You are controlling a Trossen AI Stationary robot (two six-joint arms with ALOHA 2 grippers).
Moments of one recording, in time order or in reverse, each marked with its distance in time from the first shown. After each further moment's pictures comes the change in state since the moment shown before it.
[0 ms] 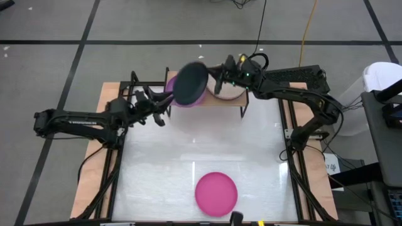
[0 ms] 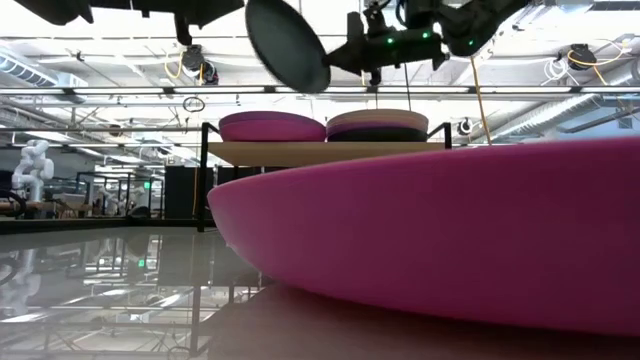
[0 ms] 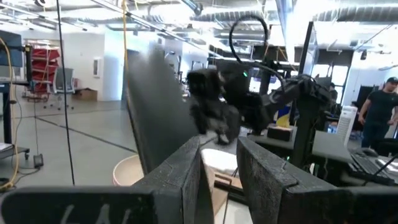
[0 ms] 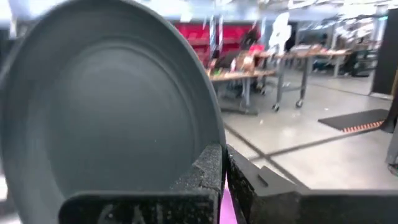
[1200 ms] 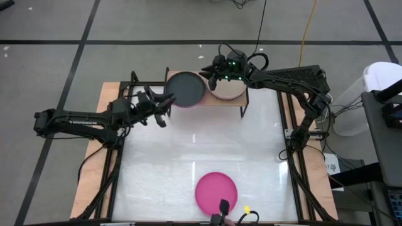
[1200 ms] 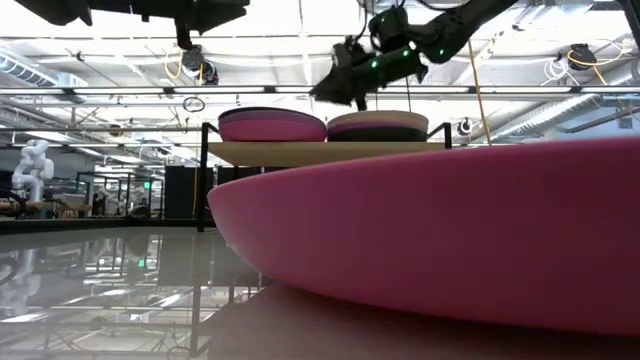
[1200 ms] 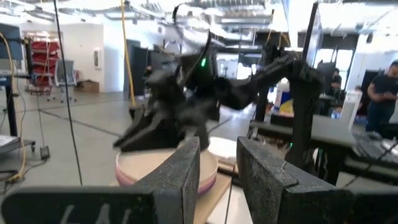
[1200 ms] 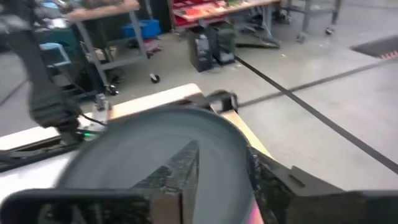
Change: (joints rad) left arm 0.001 0.005 0.000 -0.049 0.000 0.007; right arm -0.071 0.171 0.222 -0.343 -0.163 0.017
